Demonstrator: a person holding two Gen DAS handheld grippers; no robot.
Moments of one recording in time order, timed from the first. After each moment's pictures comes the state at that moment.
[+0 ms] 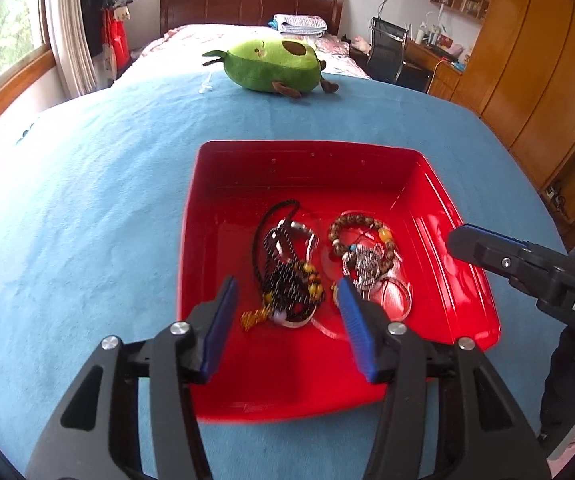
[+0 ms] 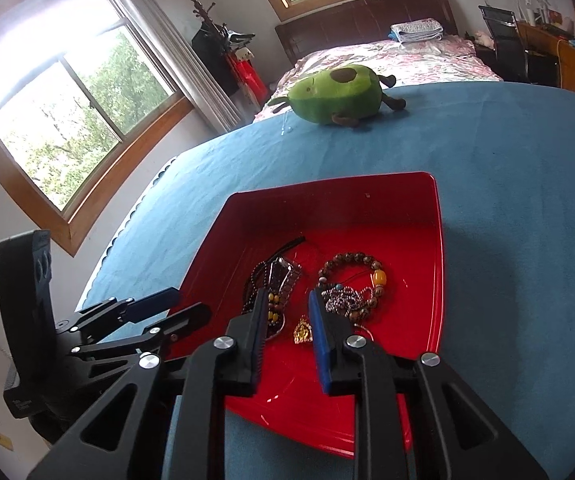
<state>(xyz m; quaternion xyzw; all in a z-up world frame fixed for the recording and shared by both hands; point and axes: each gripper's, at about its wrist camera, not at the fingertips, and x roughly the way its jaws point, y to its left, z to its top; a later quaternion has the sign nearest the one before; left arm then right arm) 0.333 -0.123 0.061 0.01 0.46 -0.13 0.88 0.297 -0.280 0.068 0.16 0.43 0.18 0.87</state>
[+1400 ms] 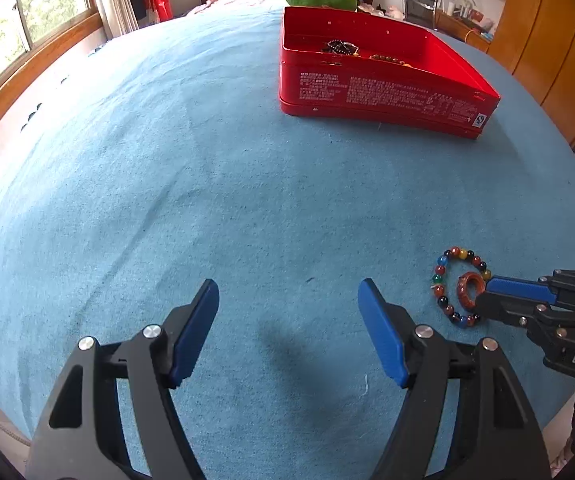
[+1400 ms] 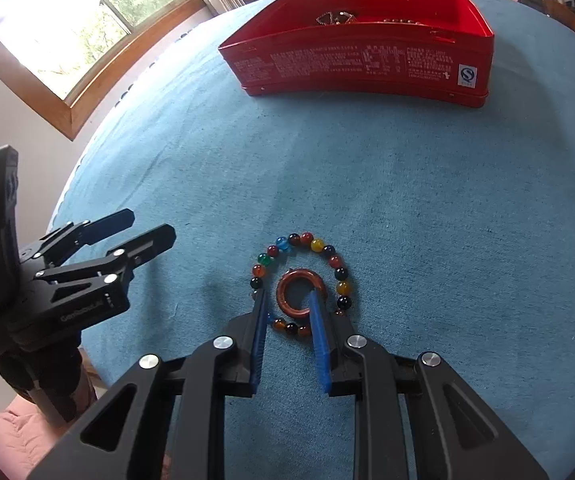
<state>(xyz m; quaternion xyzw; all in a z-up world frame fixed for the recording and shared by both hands) 0.115 -0.044 -0.004 0.03 0.51 -0.07 0.86 0.087 -0.196 -0.017 0.09 0.56 0.20 0.80</state>
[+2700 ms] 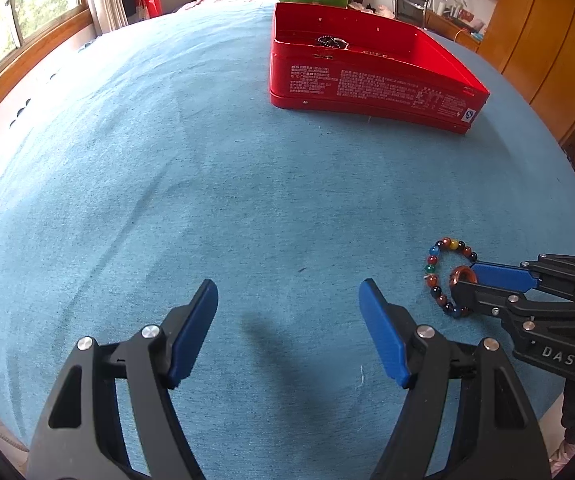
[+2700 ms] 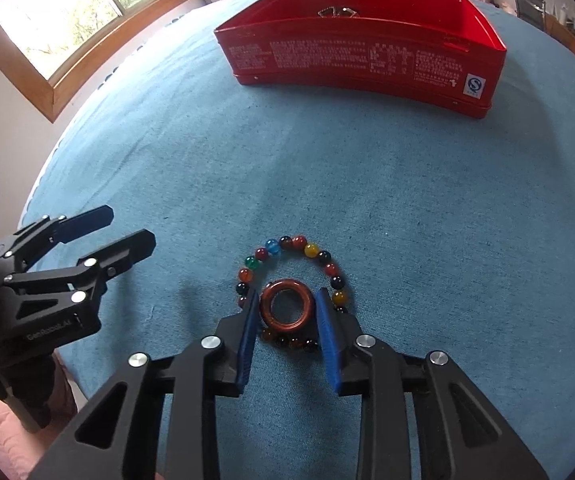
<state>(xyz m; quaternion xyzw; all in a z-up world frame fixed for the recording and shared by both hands) 0.115 -0.044 -0.008 0.02 0.51 -0.09 0.85 0.092 -0.184 -0.023 0.04 0.56 0.17 0.81</state>
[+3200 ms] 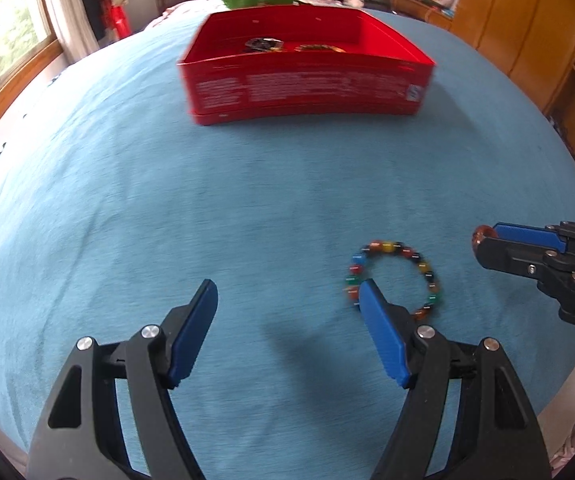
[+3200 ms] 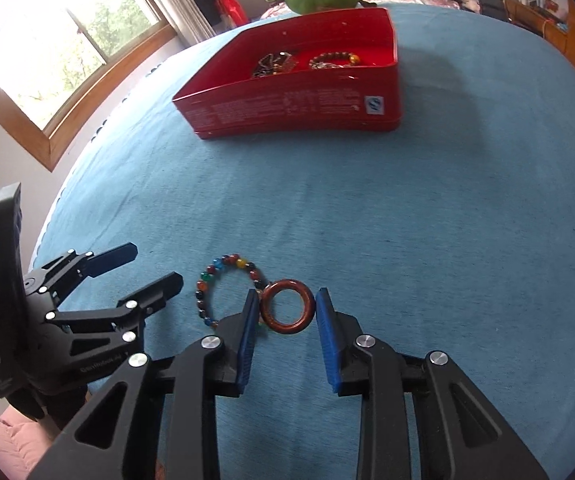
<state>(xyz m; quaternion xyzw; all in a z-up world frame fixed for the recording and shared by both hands) 0.111 -0.114 -0.007 0.07 0.51 -0.13 0.85 0.079 -0.252 0.001 0.10 0.52 0.14 0.83</state>
